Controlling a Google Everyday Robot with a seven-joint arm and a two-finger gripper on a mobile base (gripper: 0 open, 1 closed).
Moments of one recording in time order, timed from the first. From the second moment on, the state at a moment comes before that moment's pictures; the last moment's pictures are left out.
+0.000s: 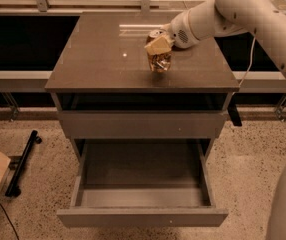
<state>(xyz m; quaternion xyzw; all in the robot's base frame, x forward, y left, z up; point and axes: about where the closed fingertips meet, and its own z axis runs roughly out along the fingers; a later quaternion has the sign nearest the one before) 0.737 -0.051 0.912 -0.47 0.75 0.18 0.43</state>
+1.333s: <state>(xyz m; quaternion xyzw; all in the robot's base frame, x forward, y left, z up) 0.536 -0.051 0.943 -0.54 0.64 0.23 0.50</state>
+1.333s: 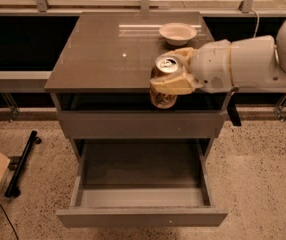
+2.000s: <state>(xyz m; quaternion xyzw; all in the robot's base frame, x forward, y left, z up) 0.495 -0.043 0.890 -0.53 0.61 0.25 0.54</state>
